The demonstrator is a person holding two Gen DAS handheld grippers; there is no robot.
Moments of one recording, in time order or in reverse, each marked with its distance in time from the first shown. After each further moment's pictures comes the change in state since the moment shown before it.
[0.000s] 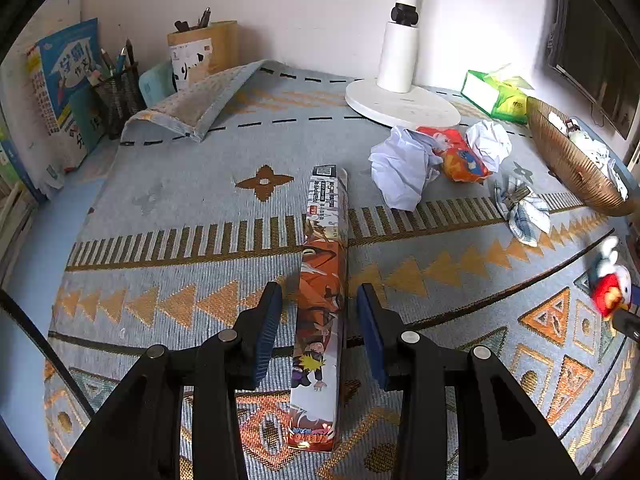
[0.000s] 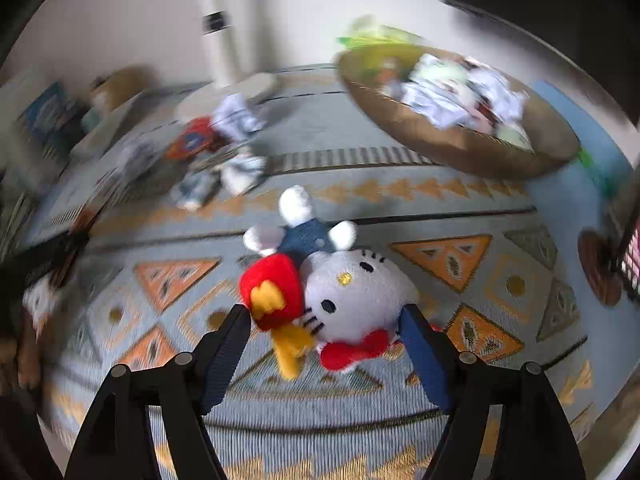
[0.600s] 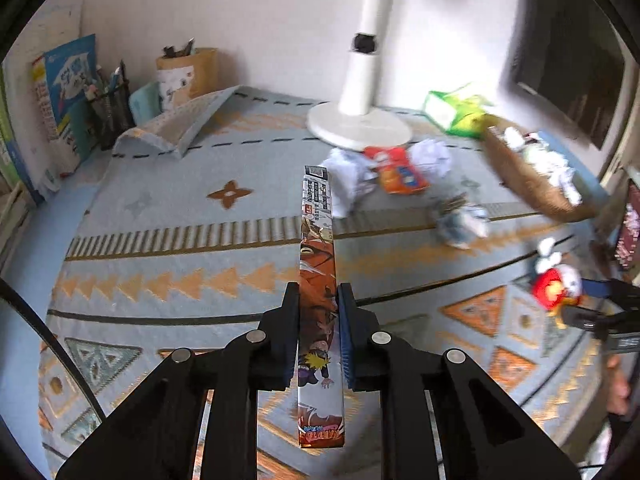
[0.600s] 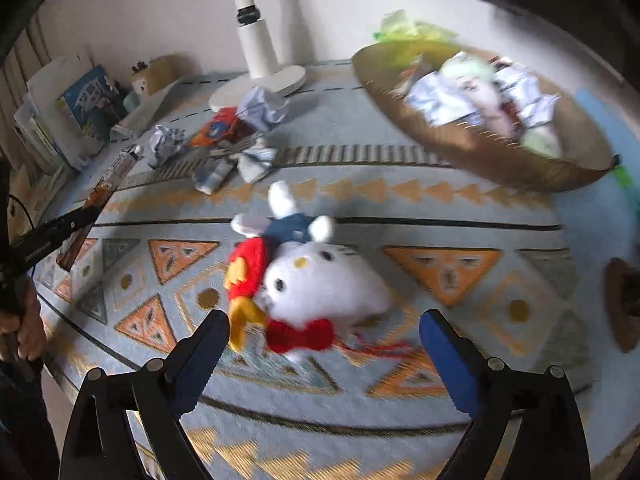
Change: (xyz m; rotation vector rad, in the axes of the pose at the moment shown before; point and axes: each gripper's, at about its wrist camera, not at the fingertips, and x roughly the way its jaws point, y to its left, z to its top) left arm -0.048 -0.027 -0.005 -0.004 -0.062 -0.105; right arm 0.015 -0.036 0.005 -0.058 0.020 0.178
